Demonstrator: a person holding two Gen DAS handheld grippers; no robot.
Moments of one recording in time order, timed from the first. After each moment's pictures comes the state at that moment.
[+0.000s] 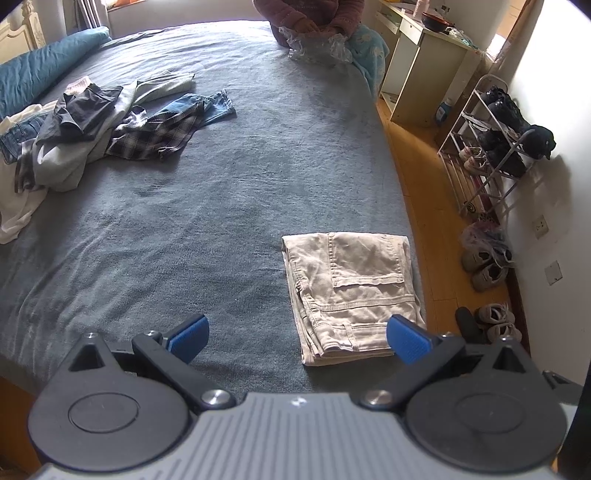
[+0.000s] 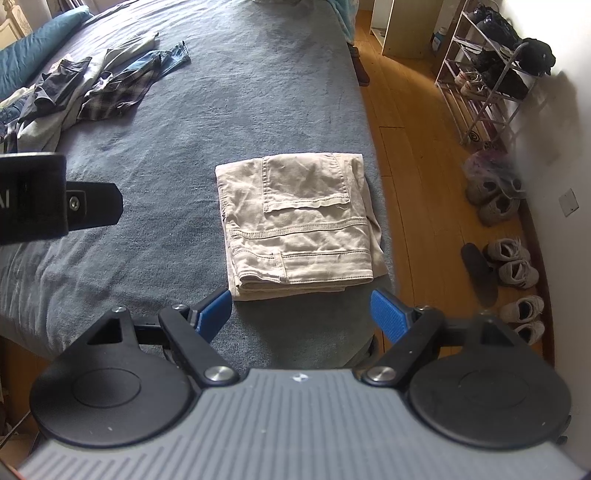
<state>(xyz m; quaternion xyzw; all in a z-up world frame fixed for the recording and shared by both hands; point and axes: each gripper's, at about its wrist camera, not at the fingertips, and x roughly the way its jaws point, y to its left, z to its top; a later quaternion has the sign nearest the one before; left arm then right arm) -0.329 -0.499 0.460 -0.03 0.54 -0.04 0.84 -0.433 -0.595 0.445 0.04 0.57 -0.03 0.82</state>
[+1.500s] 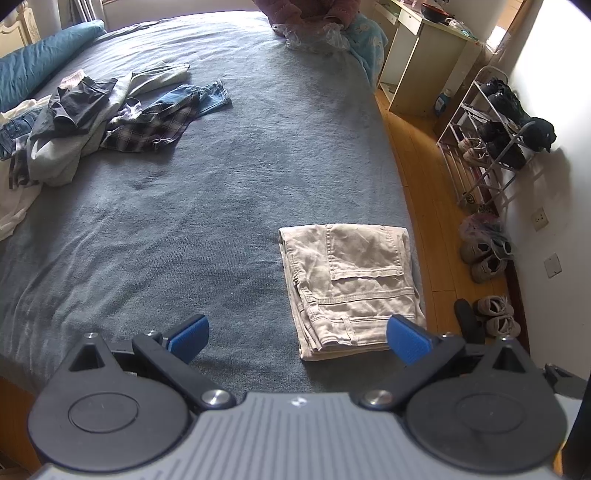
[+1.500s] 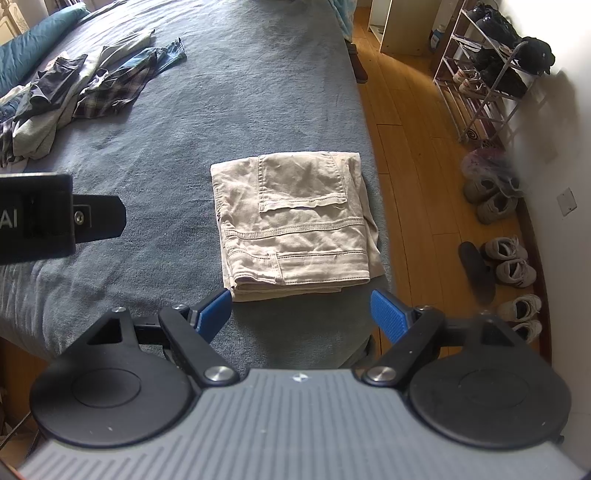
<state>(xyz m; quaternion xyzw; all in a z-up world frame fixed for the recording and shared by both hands) -0.333 -0.502 0.459 -0.02 0.56 -0.04 0.83 -0.427 -0.597 0.442 0.04 0.57 -0.04 0.82</state>
